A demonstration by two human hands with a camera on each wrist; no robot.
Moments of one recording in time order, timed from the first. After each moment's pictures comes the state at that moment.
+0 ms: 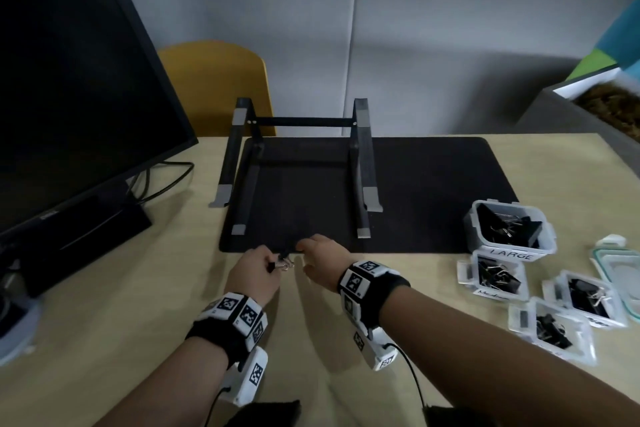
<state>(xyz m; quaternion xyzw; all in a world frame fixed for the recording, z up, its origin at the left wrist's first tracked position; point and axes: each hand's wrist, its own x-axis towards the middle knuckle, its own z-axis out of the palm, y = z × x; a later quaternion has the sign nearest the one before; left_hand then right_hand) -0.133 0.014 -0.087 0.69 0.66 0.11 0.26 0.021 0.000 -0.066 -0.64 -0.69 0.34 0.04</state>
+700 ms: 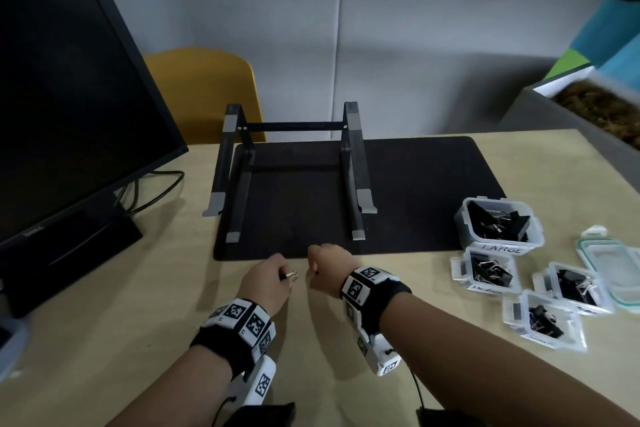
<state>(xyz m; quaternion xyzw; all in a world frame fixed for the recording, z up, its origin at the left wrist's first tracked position) -0.118 0.006 -0.071 0.74 0.60 0.05 0.30 0.026 -0.011 -0.063 -0.69 -0.66 0.29 0.02</state>
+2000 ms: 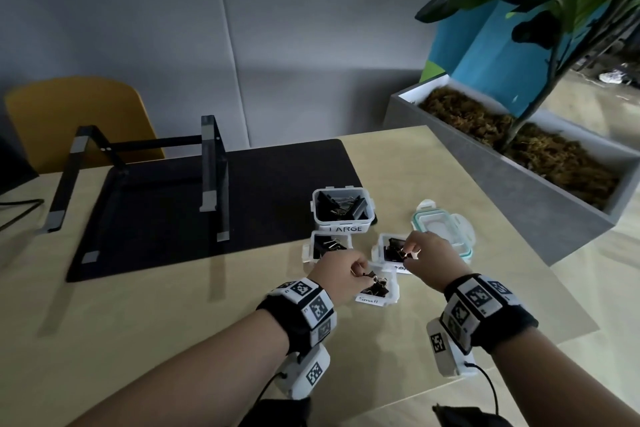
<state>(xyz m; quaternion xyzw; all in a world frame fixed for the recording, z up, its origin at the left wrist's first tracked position) 0.165 -0.148 -0.030 0.83 0.33 0.07 0.43 0.330 -0.237 0.000 -0.87 -0.44 0.21 0.13</state>
